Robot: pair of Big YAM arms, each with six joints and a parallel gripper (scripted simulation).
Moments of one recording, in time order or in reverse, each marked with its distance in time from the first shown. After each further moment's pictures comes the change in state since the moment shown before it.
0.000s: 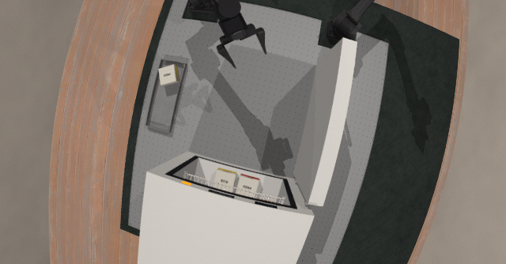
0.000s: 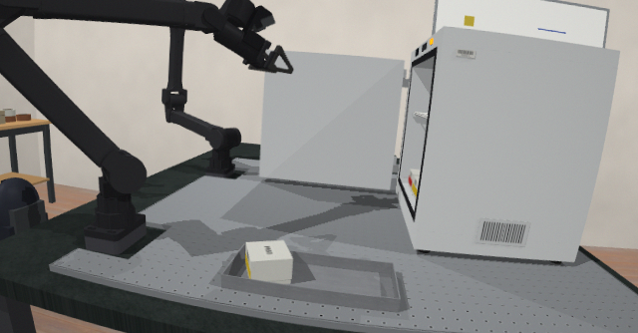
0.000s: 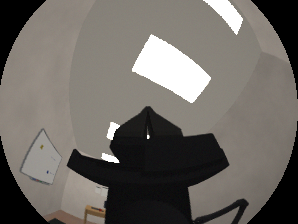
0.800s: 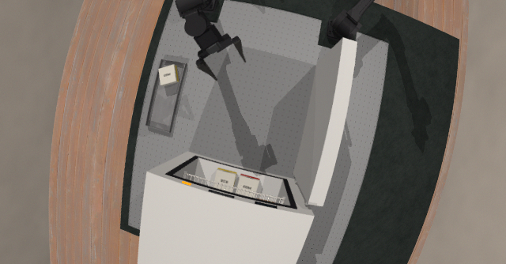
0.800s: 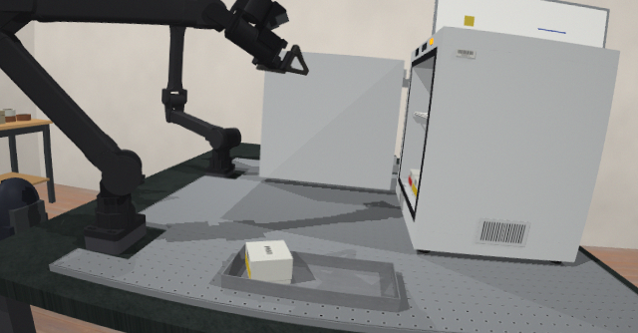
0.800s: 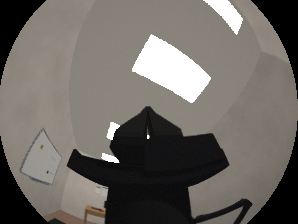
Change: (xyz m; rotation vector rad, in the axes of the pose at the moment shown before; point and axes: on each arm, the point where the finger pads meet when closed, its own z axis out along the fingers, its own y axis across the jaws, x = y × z) left arm 0.000 0.000 0.000 0.000 0.000 0.000; right arm 0.000 -0.064 0.003 -0.116 0.001 -0.053
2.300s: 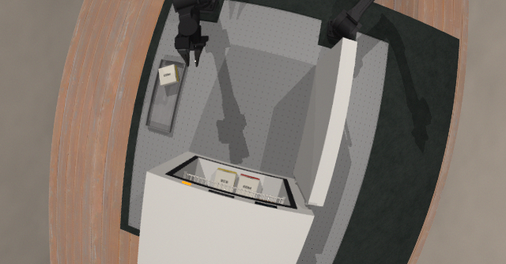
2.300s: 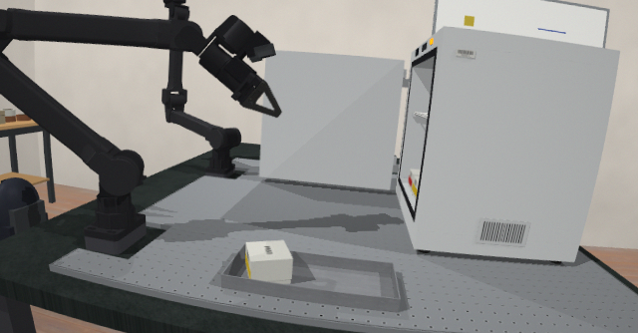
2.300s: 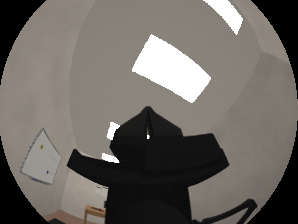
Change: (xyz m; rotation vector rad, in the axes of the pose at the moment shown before) left arm 0.000 0.000 0.000 0.000 0.000 0.000; right arm 0.131 -0.097 -0.053 0.555 0.185 0.301
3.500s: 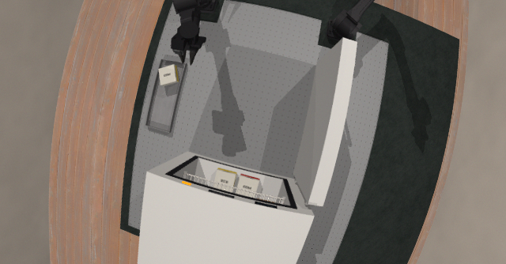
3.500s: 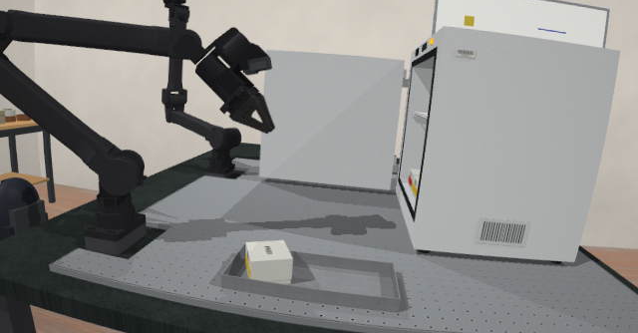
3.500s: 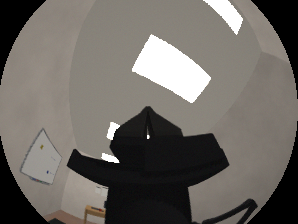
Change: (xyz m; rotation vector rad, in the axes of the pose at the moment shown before) left arm 0.000 0.000 0.000 0.000 0.000 0.000; right arm 0.034 -0.028 0.007 0.143 0.064 0.115
